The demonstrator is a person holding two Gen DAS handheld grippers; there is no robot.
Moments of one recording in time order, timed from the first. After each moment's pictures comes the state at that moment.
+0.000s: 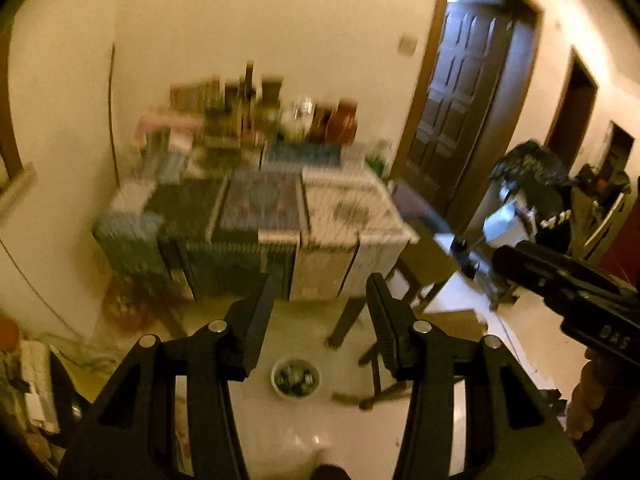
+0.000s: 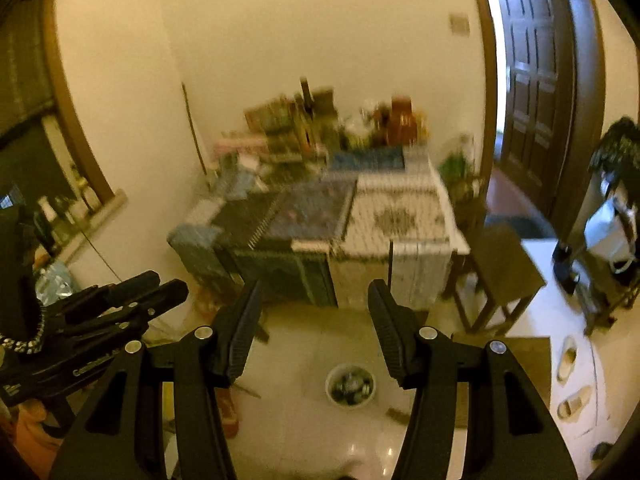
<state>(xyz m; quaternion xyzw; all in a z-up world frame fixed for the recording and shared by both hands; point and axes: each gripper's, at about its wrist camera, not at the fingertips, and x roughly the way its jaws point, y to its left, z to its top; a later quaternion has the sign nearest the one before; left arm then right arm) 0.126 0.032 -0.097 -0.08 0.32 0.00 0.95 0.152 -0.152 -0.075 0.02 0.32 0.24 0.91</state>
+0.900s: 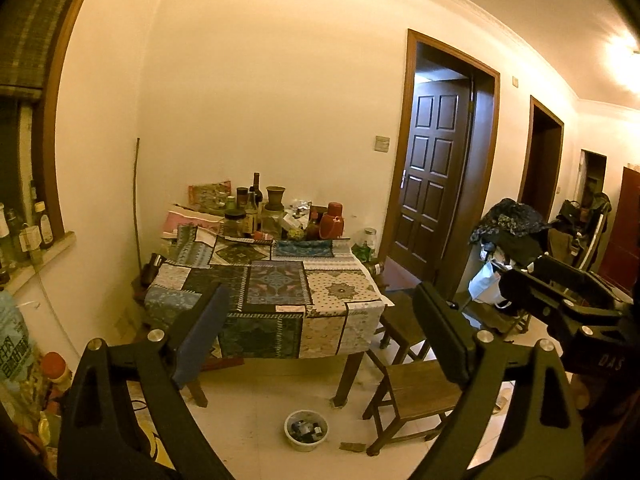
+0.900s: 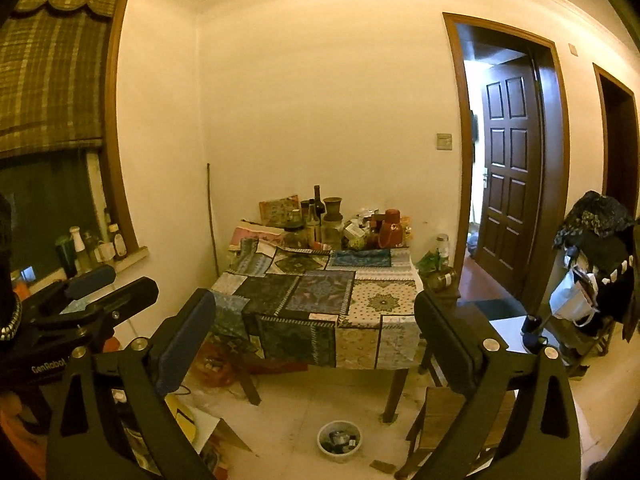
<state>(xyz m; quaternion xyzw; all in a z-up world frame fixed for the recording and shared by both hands) -0.046 0.039 0.006 -0.06 0.16 0.00 0.98 0.022 -0.148 -0.007 0.01 0.17 0.21 0.96</state>
